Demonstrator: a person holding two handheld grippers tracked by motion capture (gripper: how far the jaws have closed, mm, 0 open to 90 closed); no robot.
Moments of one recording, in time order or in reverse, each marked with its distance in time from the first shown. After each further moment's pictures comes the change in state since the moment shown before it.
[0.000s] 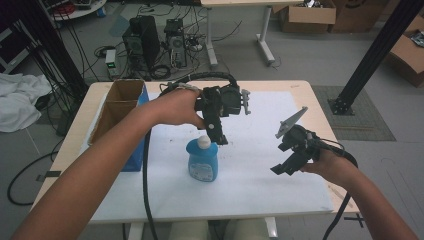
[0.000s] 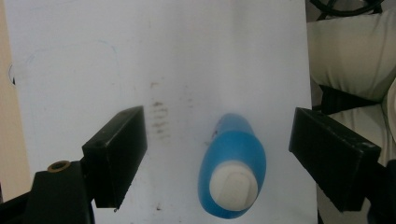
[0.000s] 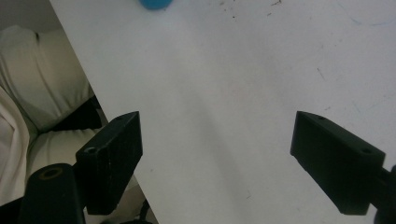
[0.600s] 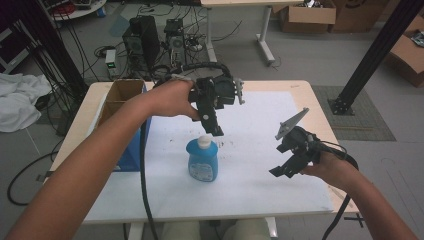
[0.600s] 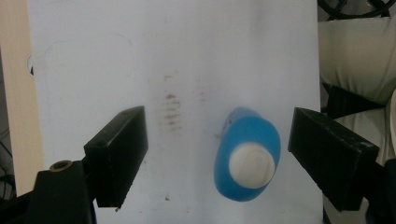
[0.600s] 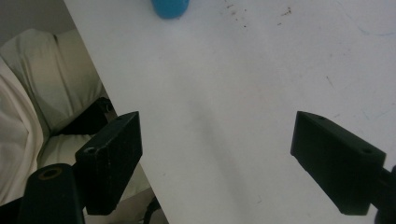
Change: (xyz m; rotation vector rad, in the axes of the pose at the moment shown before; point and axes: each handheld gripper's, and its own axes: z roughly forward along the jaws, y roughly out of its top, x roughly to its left) left arm 0.015 -0.012 -0.016 -0.007 0.020 -0.024; right arm 0.012 0.002 -0.005 -0.021 0.018 -0.004
